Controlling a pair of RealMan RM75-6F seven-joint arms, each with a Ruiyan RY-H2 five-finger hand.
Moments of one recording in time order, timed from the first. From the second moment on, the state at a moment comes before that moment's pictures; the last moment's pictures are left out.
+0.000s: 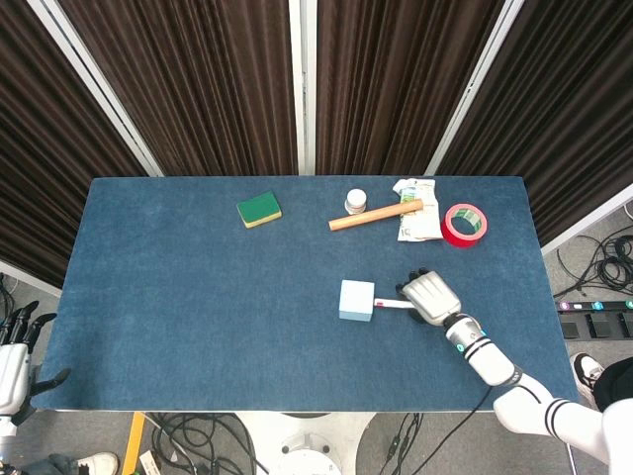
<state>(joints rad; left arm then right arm) 0.02 -1.17 -0.03 -1.60 1.42 1.51 0.05 0.67 -1.55 0.03 -1.13 -1.50 0.89 -0.10</state>
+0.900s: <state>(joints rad) 0.02 -1.16 -0.03 -1.61 1.43 1.52 0.05 0.70 -1.57 0.06 -1.24 -1.41 0.86 -0.24</state>
